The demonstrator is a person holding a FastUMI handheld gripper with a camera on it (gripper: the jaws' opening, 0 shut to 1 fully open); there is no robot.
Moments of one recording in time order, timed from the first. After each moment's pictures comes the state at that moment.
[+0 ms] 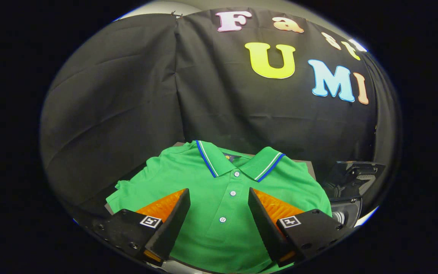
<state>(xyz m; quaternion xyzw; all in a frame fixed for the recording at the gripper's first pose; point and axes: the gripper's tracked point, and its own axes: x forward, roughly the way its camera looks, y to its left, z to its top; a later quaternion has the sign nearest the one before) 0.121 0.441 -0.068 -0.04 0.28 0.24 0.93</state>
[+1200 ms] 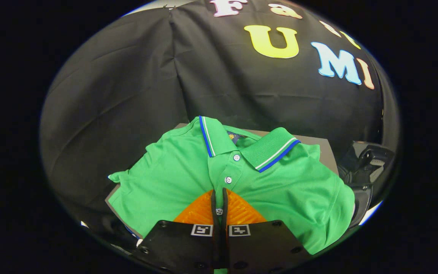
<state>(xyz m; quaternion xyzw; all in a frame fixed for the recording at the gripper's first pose) 0.111 0.452 -0.098 0.00 0.34 0.25 0.90</state>
